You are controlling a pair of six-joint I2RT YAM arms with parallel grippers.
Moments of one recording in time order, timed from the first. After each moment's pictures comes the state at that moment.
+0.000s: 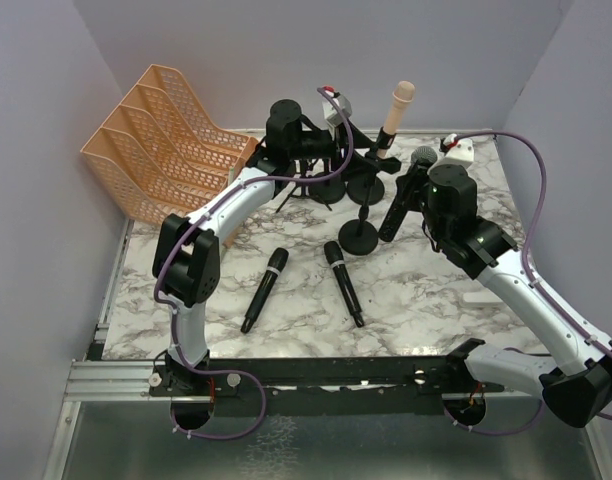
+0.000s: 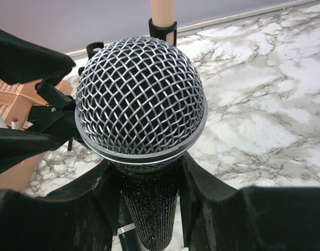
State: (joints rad) left arm -0.53 1.95 1.70 0.33 0.99 -0.17; right arm 0.55 1.10 1.11 -0.31 0.50 0.40
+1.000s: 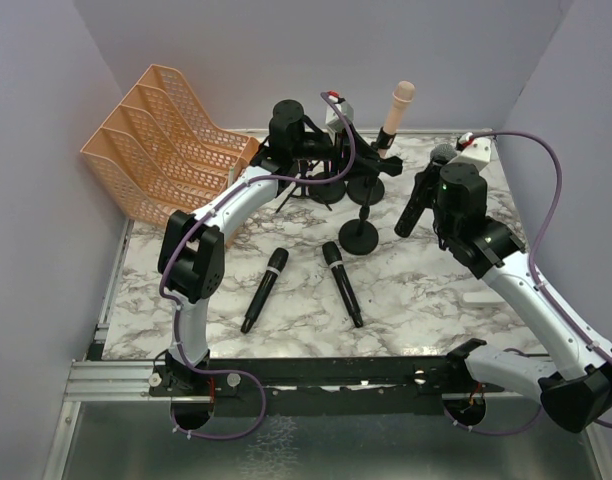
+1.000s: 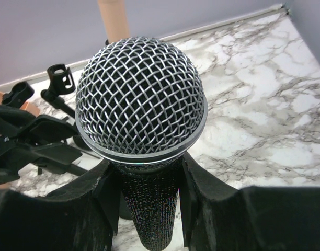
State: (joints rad) left arm -0.53 1.99 1.74 0.38 1.14 -0.16; right arm 0.49 1.08 1.10 -0.32 0.57 0.37
